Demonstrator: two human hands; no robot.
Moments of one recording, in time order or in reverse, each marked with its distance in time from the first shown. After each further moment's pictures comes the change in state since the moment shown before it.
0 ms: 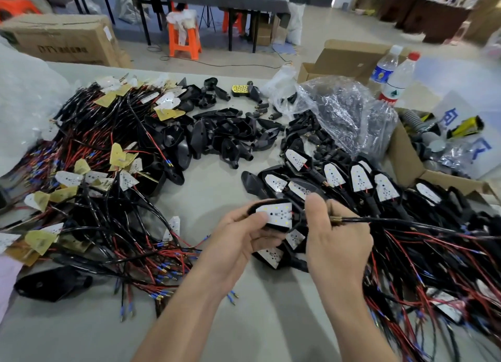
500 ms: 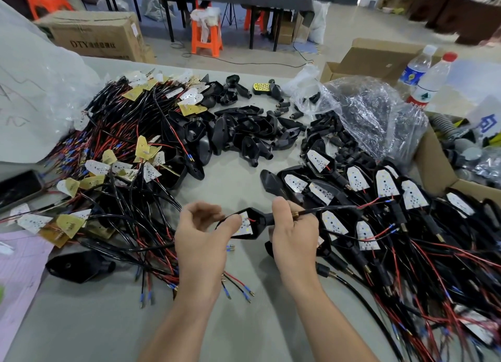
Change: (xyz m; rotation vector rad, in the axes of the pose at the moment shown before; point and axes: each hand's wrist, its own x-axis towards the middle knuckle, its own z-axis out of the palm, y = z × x) left_hand -0.023 0.002 -0.041 0.246 0.770 0.288; right_hand -0.023 0.000 0.074 0.414 -0.362 0.207
